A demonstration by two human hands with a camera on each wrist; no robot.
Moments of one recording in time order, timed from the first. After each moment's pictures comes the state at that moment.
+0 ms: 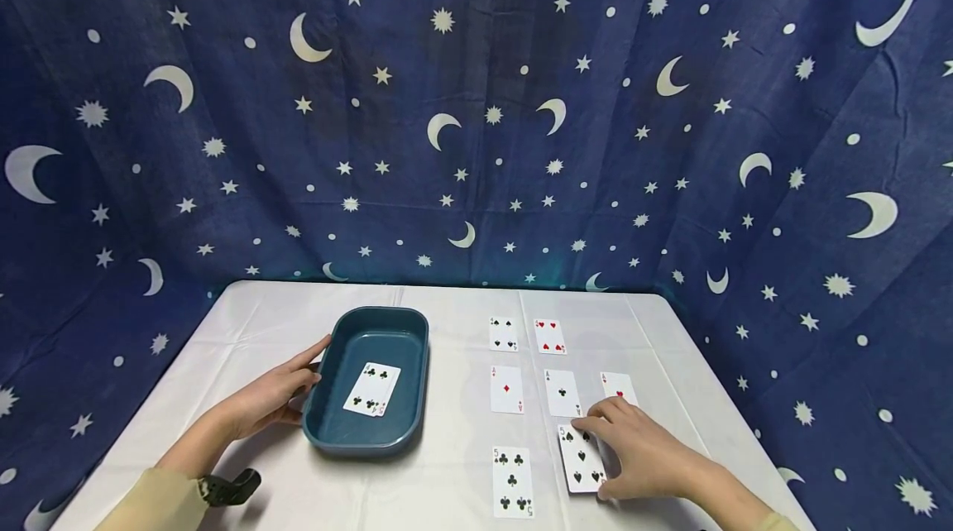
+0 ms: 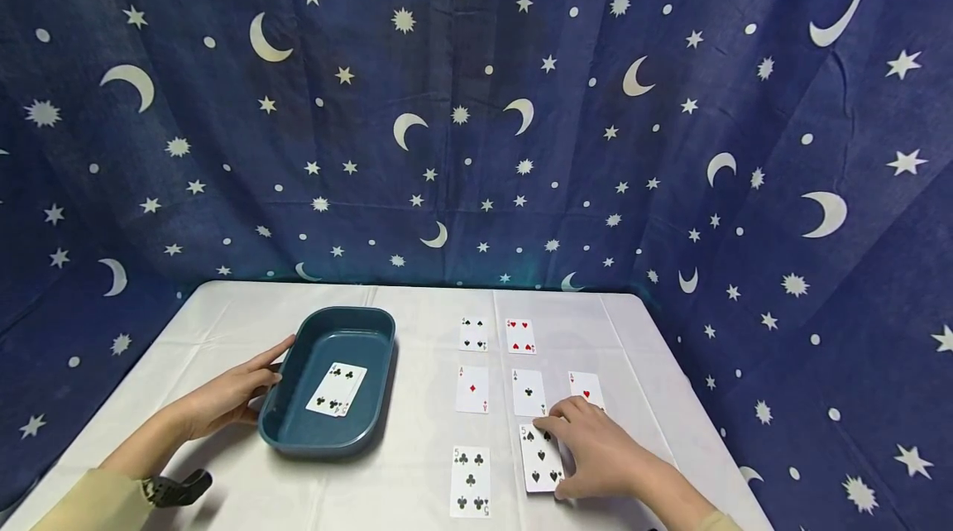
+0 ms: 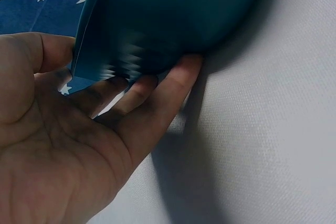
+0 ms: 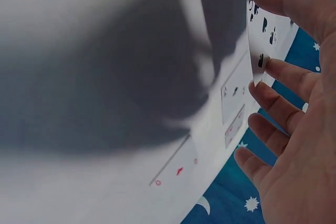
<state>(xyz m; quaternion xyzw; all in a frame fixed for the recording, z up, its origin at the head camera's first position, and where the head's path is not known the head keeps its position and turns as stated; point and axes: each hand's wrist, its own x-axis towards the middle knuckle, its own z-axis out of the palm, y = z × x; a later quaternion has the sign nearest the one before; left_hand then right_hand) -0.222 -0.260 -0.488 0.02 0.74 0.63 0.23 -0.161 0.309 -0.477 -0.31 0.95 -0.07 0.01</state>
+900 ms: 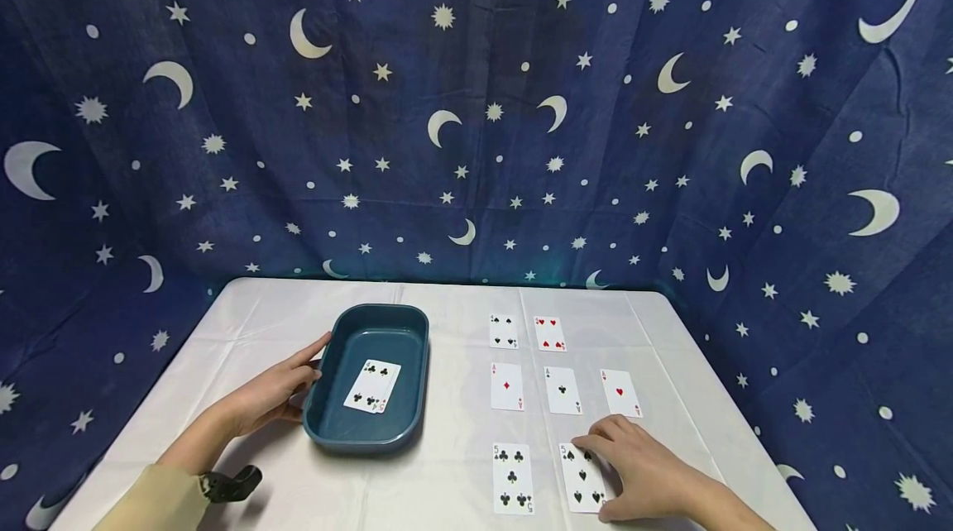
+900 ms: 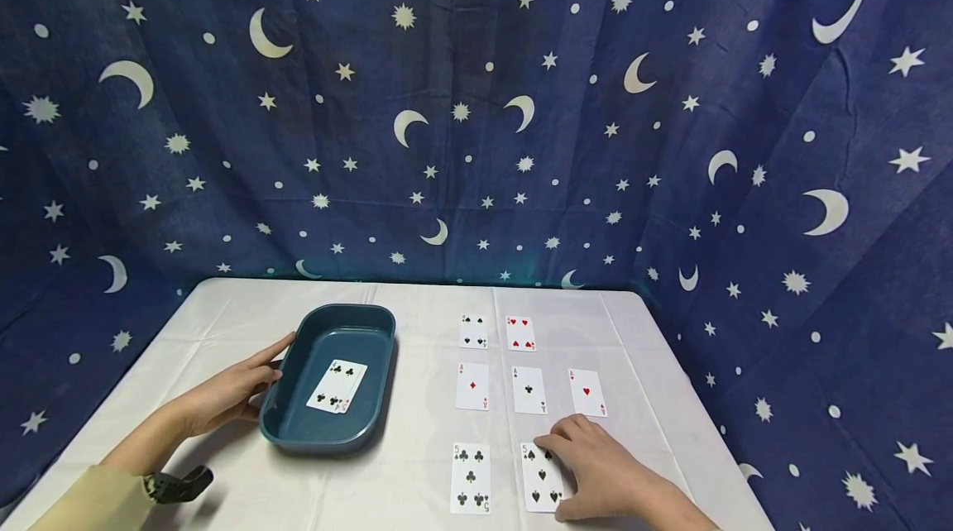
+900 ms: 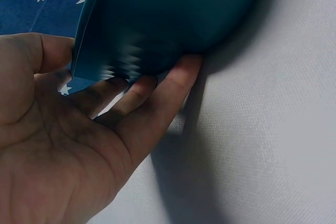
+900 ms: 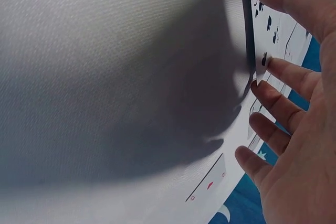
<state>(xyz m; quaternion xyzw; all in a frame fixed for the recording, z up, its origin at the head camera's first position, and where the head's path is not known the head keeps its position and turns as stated) -0.224 -0.261 -0.489 0.01 0.74 0.63 0.23 -0.146 0.314 -0.500 -0.33 0.94 -0.08 0.01</state>
